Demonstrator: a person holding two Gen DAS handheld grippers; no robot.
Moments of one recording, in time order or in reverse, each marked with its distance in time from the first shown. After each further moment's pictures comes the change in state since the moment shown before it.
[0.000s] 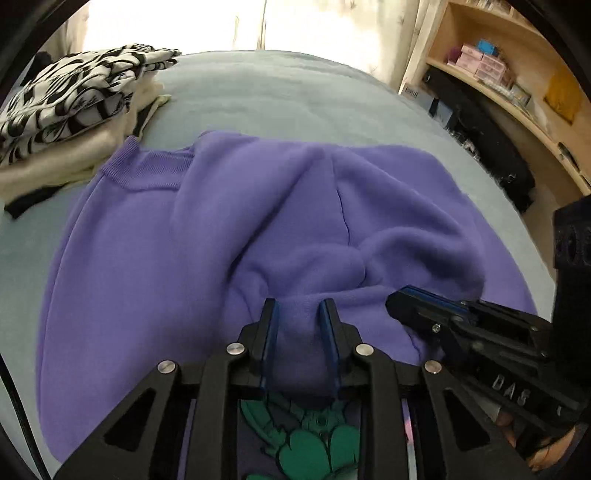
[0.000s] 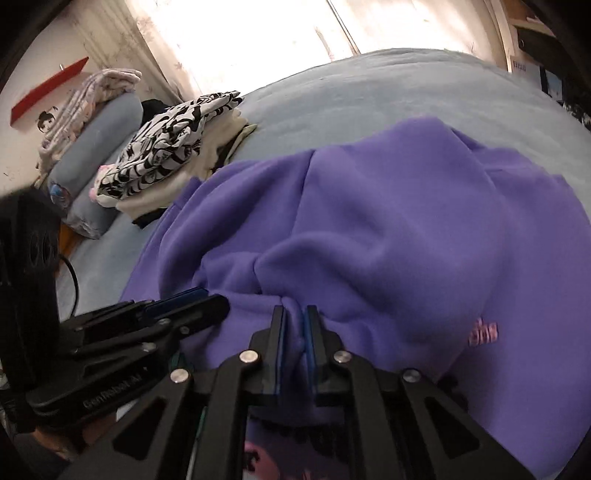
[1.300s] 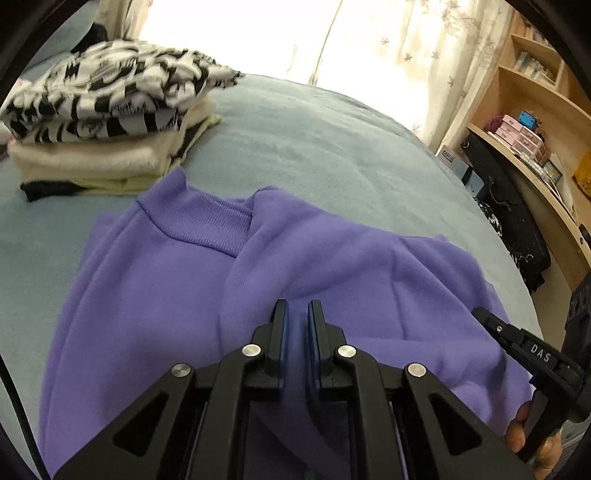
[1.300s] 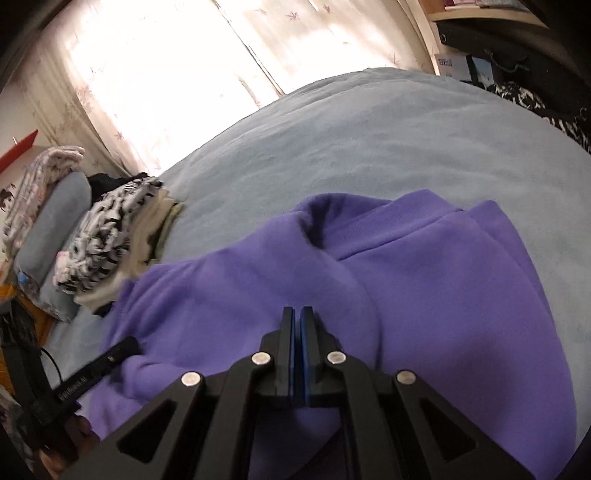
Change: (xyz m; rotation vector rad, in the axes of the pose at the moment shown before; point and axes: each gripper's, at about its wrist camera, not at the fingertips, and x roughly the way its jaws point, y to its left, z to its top) left arm -0.001 0.041 0.041 -0.209 -0.171 0.029; right arm -0.021 -0.074 0.054 0.216 -0.177 -0.114
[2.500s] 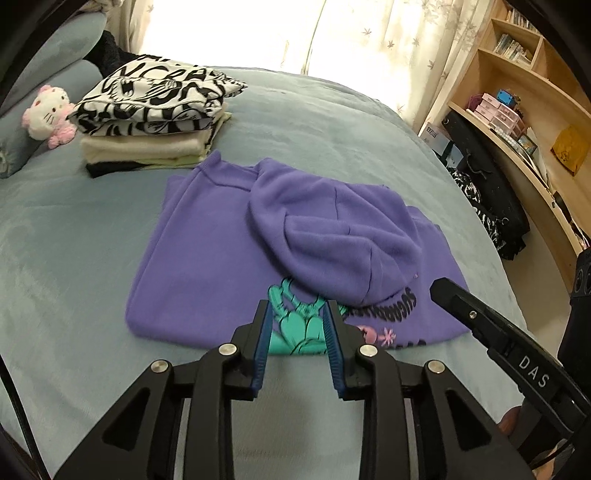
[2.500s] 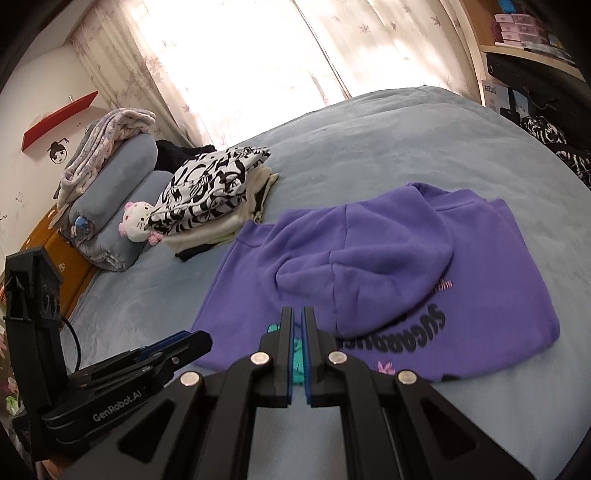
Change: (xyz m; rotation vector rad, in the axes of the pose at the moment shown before) left arm -0.172 -0.024 -0.065 0.014 0.105 0.034; right arm -0.140 0.120 -0.082 -0.144 0.037 0.089
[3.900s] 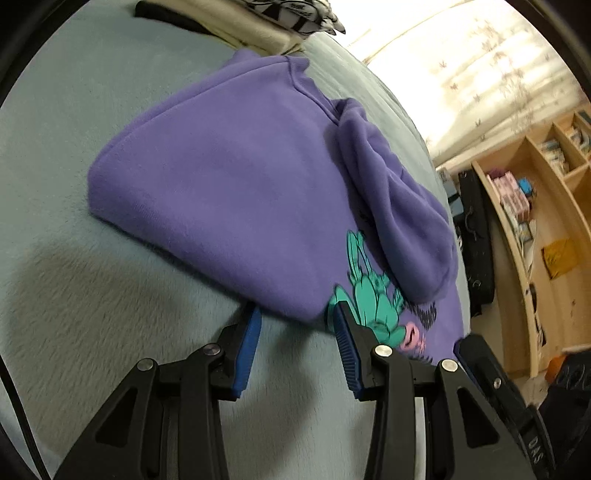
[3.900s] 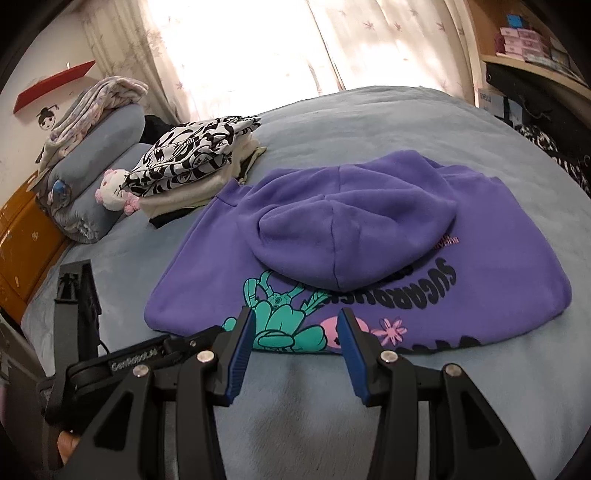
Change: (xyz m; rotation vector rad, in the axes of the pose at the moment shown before) left arm 0.106 0.100 -0.064 -0.437 0.063 -0.251; right arm 0.042 0.011 -0.057 -0.081 0.002 -0.113
